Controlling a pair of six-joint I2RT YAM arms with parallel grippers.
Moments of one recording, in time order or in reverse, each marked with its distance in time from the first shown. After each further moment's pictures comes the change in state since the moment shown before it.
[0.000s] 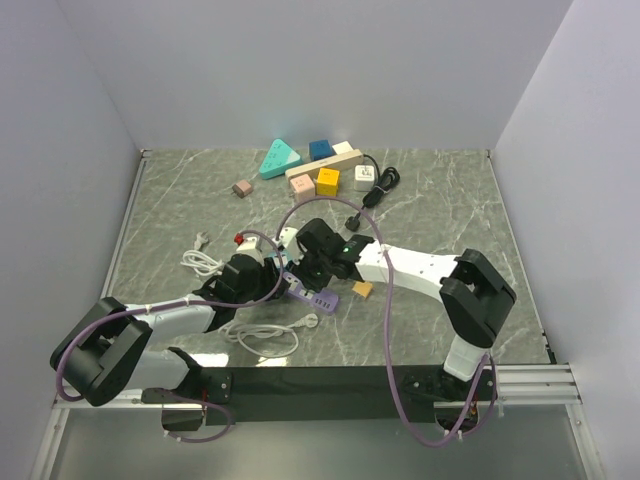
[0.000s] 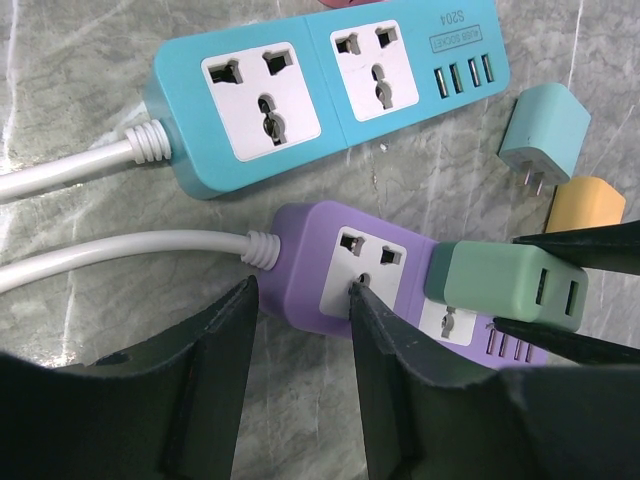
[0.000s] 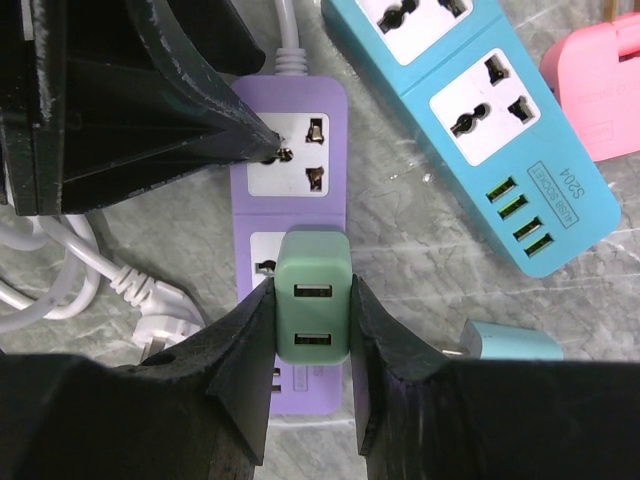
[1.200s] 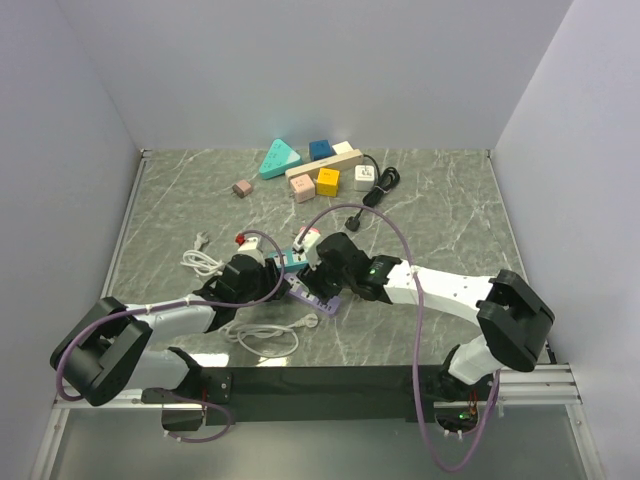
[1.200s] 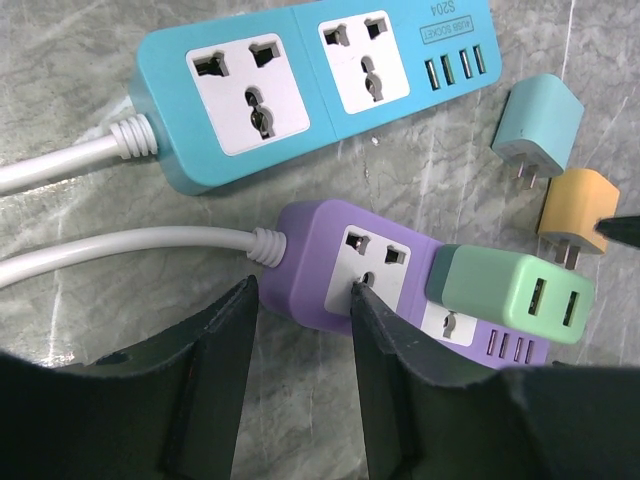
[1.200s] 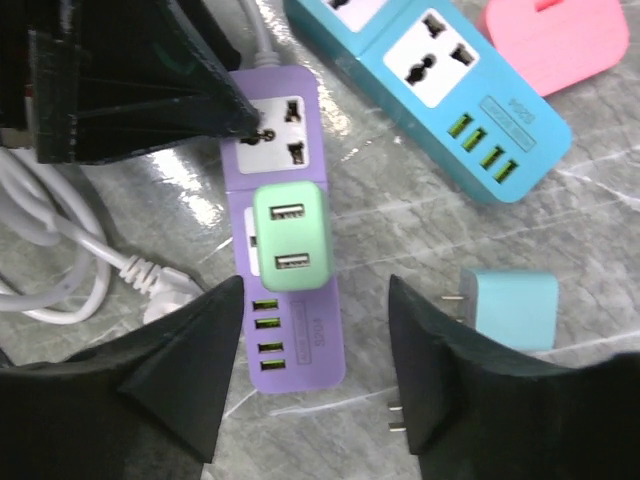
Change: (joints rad) left arm -0.002 0.000 0.000 0.002 0.010 -0.001; right arm 0.017 -0.241 -0.272 0.225 0.095 0.123
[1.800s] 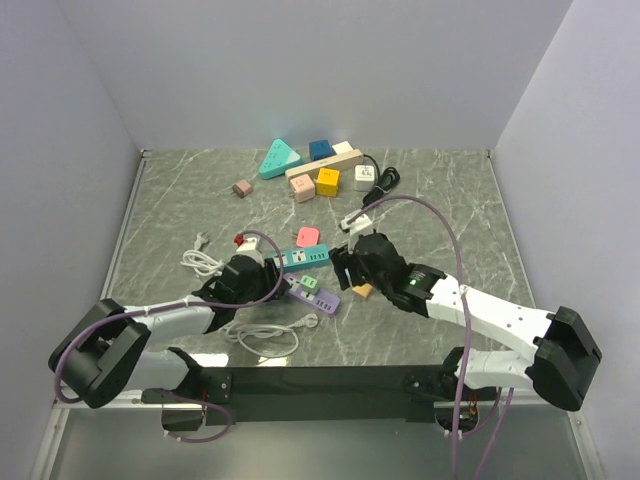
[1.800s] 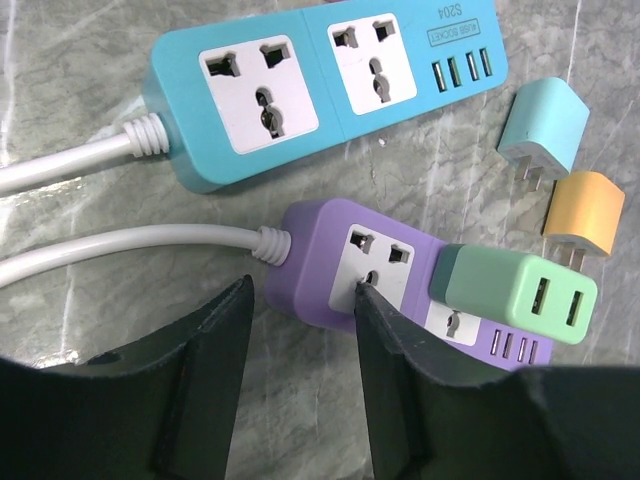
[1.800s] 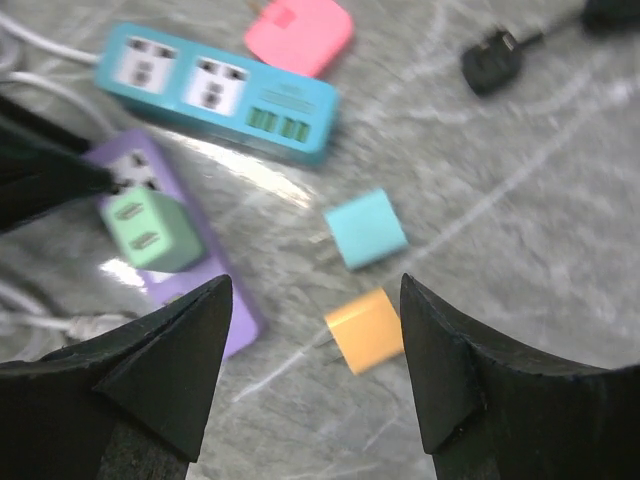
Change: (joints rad) left arm 0.000 -0.010 -0.005 -0.003 -0.013 0.002; right arm -0.059 -0.309 -0.137 0.001 0.276 0.211
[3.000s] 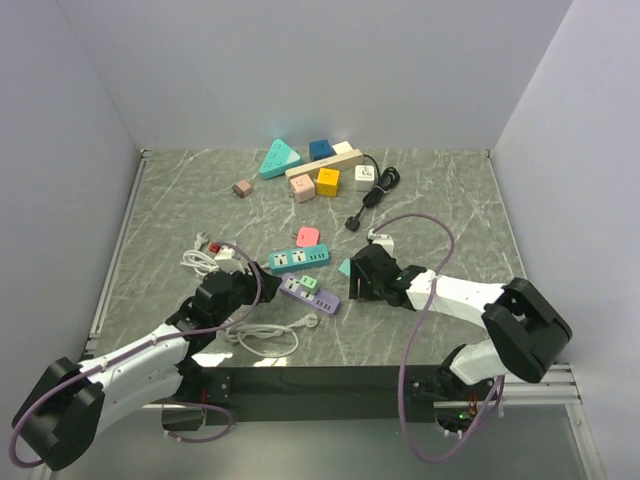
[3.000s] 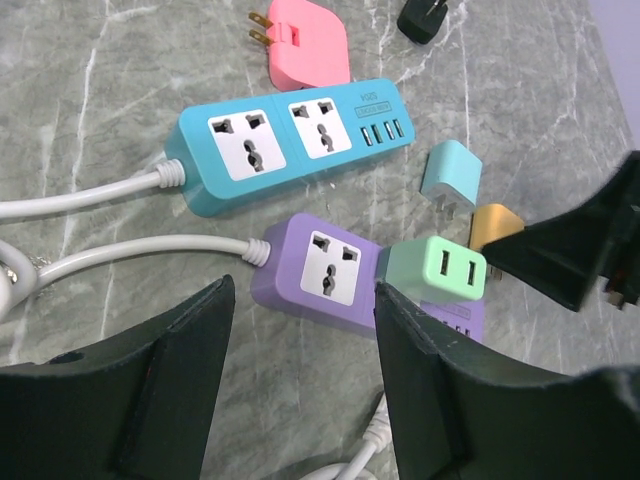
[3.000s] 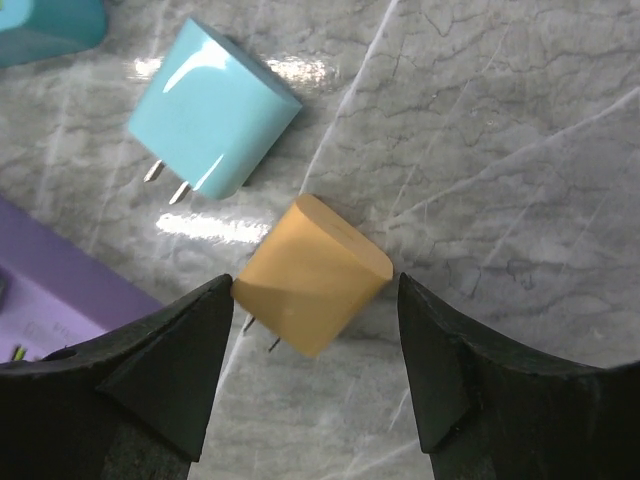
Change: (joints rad) left arm 0.001 -0.382 -0.154 0.021 -0.061 0.004; right arm -0.134 0.195 -0.138 -0.038 -0.004 0.480
